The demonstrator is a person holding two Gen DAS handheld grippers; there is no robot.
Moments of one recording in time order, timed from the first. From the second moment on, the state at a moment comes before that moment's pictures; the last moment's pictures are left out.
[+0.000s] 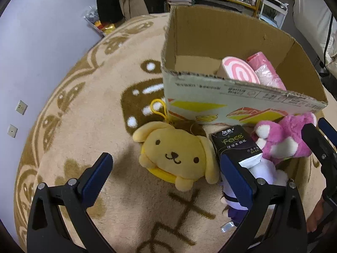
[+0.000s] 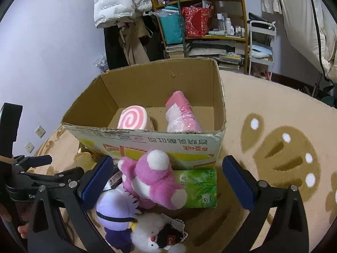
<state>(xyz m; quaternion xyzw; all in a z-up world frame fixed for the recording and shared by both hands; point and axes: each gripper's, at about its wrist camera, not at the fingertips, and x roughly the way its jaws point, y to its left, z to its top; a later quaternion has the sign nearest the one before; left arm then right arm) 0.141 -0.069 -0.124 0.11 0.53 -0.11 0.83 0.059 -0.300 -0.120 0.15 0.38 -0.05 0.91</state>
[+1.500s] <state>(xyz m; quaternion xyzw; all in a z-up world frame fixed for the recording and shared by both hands) 0.177 -0.051 -0.175 0.07 0.58 -0.14 0.80 0.067 -0.292 -0.145 0.17 0.42 0.01 0.89</state>
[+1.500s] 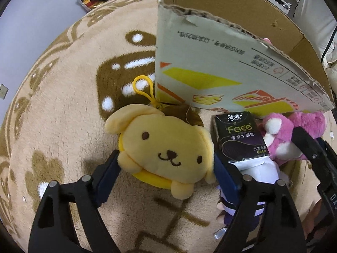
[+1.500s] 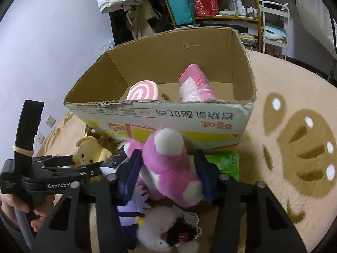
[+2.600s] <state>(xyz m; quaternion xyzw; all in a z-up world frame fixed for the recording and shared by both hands) 0.078 -0.029 -0.063 0.08 0.42 -0.09 0.90 -0.017 -0.284 -0.029 0.07 0.26 -0.08 0.96</state>
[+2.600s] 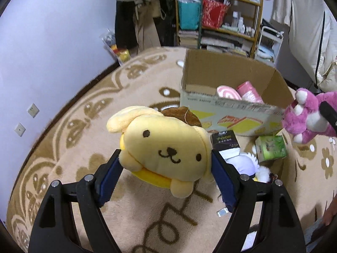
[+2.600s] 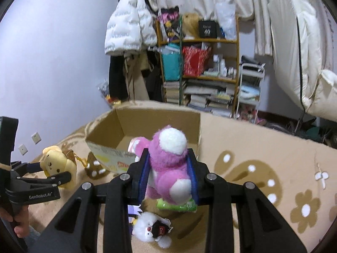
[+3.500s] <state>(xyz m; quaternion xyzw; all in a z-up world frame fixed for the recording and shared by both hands) 0.087 -0.058 -0.004 0.10 0.25 -0.09 0.96 0.007 -0.294 0.009 0.05 0.18 -0.10 0.98</state>
